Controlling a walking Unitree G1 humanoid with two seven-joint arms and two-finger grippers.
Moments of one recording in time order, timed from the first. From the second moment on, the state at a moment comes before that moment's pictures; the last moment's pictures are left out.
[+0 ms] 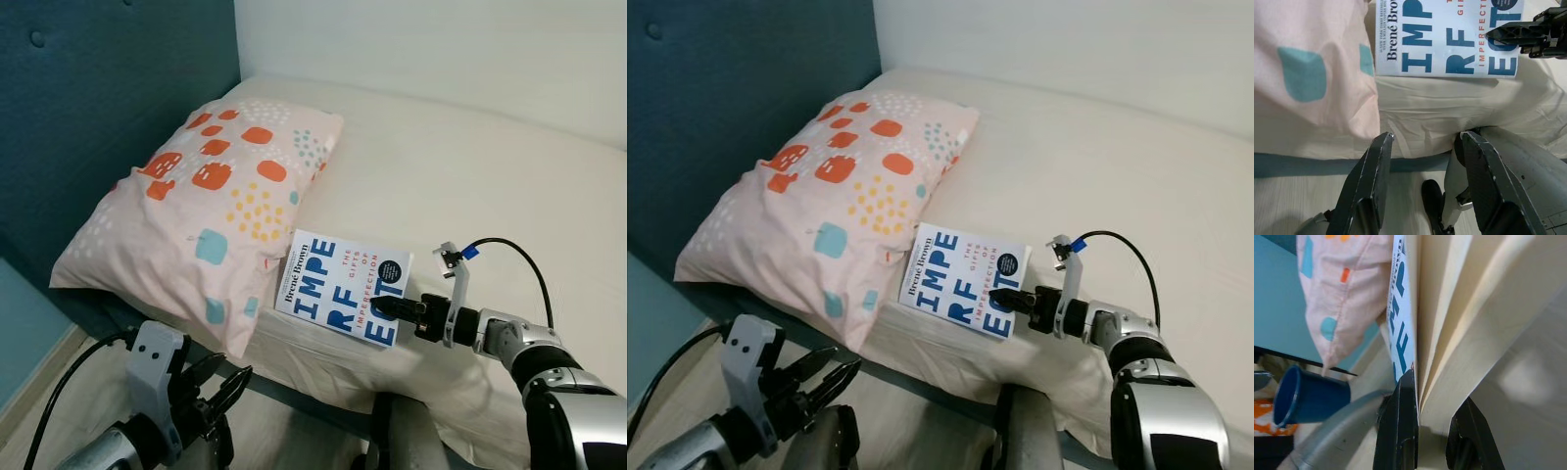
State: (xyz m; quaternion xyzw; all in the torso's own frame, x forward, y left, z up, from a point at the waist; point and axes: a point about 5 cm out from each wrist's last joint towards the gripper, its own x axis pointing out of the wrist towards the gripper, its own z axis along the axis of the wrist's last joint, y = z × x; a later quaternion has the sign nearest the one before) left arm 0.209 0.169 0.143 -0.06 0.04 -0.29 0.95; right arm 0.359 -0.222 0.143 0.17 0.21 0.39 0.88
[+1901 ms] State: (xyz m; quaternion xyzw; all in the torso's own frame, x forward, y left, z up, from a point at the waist) left arm 0.213 0.165 0.147 -0.05 0.04 -0.30 0.95; right arm 0.361 -0.245 0.139 0.05 0.22 0.30 0.93
